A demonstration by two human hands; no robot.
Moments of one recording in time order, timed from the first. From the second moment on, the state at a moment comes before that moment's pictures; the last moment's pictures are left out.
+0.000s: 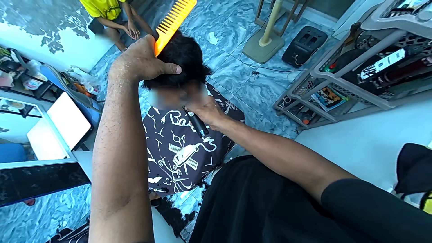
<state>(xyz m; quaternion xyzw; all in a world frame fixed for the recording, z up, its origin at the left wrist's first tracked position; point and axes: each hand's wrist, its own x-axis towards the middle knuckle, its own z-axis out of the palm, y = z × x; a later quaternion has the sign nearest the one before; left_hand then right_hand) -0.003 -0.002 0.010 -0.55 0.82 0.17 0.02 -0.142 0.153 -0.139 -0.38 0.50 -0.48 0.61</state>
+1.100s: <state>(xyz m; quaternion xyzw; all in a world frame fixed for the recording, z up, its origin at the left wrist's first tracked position) 0.000 -0.008 0.008 -0.53 0.83 0.18 0.03 -0.142 0.151 -0.137 -0.45 0.54 -0.48 0.53</state>
